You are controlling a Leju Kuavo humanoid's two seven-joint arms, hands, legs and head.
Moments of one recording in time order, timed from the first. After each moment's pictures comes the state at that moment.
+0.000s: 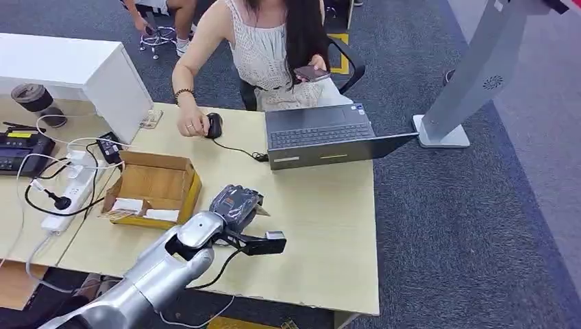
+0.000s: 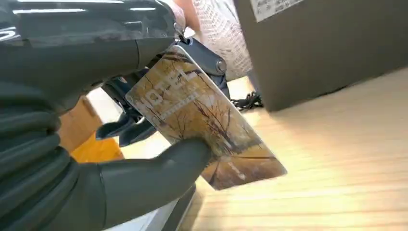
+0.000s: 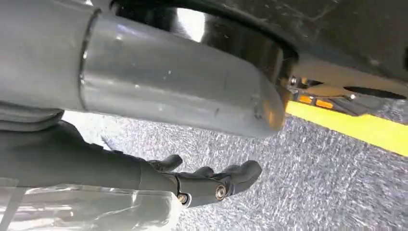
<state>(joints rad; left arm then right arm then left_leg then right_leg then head) -0.53 0.11 -0.77 -1.06 -1.21 0.04 0.09 -0.06 0.20 -0.78 -0.15 1.24 -0.07 -0.06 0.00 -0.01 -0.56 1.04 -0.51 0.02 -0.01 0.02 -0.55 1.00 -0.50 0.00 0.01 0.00</state>
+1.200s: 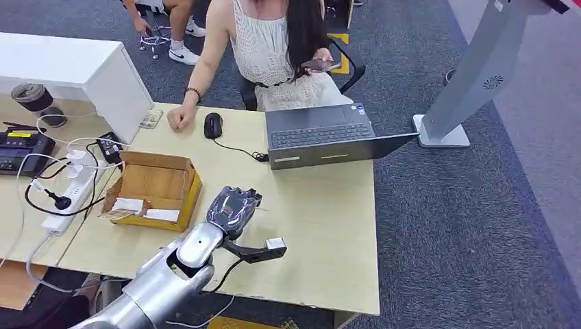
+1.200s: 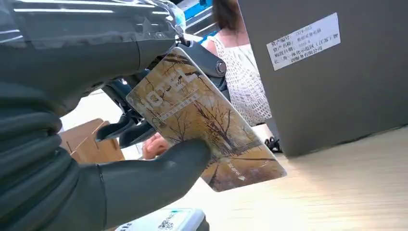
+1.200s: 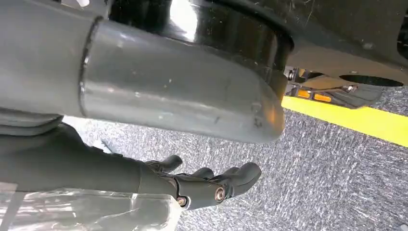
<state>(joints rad) -0.44 0.11 -0.75 -1.11 -1.45 0.23 0.21 -0.06 0.21 -0.82 -0.17 1.22 -0.09 -0.06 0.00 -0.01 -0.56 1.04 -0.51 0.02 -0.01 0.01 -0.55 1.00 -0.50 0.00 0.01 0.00</state>
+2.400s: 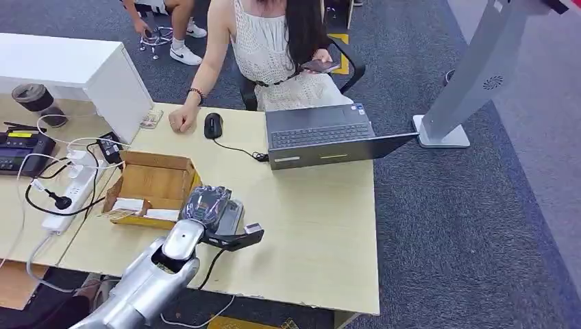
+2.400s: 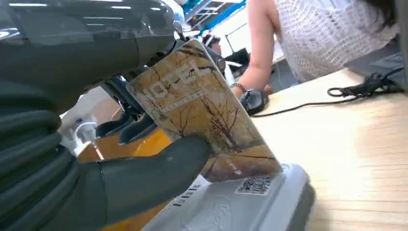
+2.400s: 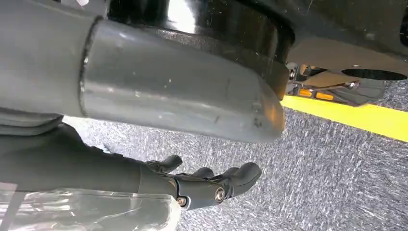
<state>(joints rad) -0.42 0.12 -0.58 -1.04 -1.47 0.11 0.22 -0.06 0.21 -0.83 -0.17 1.22 -0.09 -0.05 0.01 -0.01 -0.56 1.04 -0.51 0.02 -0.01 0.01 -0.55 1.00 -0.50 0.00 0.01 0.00</state>
